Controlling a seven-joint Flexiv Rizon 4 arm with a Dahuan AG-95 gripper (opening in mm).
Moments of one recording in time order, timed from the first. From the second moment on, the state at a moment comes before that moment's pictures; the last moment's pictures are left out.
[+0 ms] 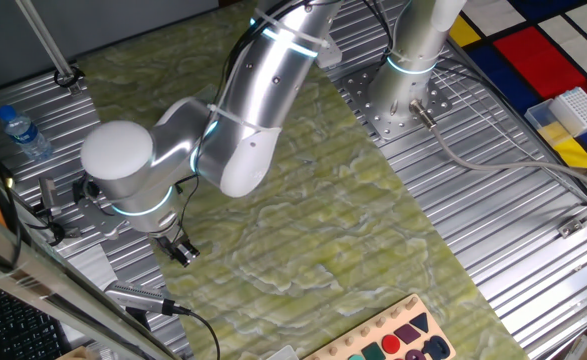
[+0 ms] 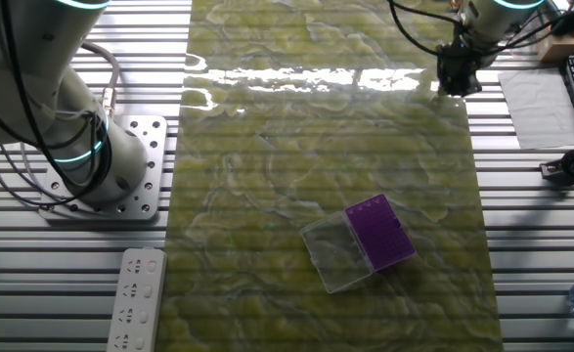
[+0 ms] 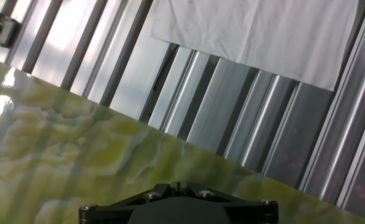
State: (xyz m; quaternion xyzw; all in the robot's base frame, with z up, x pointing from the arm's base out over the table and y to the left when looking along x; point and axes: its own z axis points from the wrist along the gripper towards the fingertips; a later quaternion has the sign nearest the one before) arm 0.673 0.166 0.020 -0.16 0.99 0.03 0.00
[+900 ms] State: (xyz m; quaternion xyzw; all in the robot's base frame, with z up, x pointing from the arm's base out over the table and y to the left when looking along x) arm 0.692 0.163 0.016 -0.16 0.99 0.02 0.01
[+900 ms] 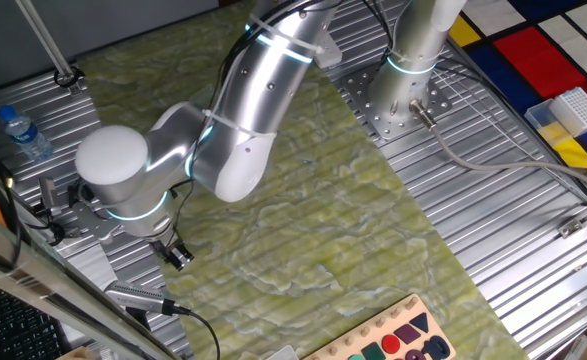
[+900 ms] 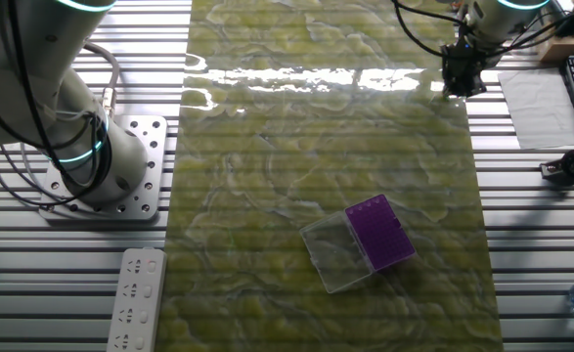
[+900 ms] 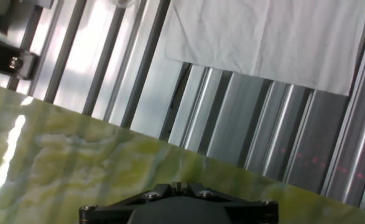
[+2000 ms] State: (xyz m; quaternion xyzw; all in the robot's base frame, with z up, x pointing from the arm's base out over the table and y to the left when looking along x) arm 0.681 0.163 0.009 -0.15 0.99 0.03 0.01
